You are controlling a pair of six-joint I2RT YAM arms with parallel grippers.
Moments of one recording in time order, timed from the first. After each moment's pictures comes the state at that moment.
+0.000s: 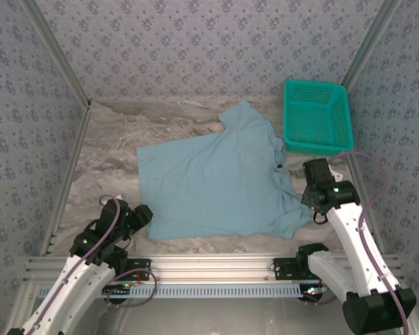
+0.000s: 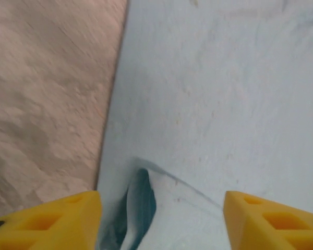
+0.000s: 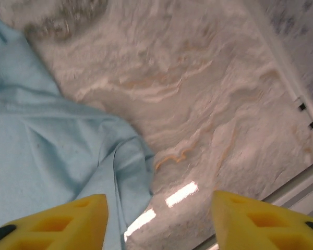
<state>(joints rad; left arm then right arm) -0.44 0.32 0.35 -0.85 -0.05 -0.94 0.18 0.85 0.88 -1.23 0.41 0.58</state>
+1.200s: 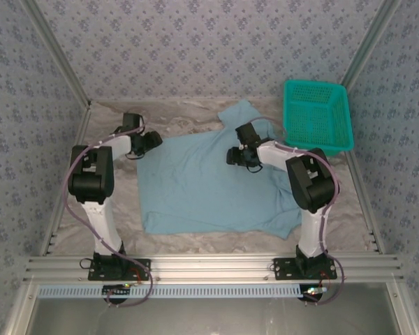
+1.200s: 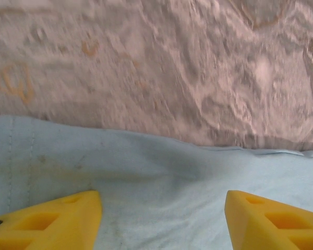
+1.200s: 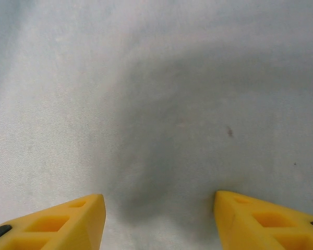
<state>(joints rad) -0.07 2.04 1.34 -0.25 0.20 -0.52 0.44 1.99 1.29 -0.35 -0.05 0.47</state>
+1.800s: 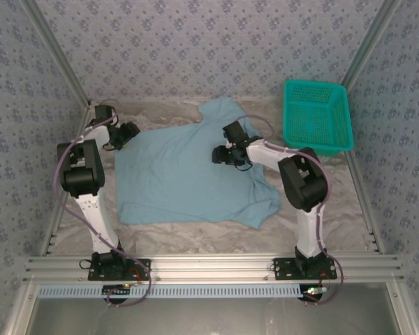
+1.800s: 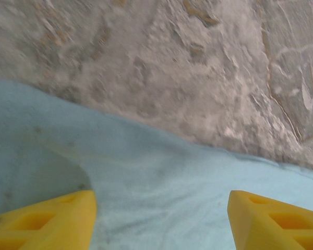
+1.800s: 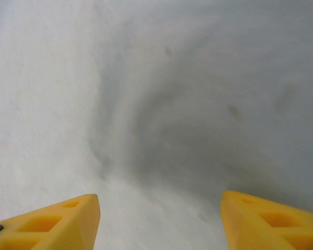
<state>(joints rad) 0.12 2.13 1.53 -0.37 0.31 -0.54 0.50 1.97 1.32 -0.36 -0.11 0.46</state>
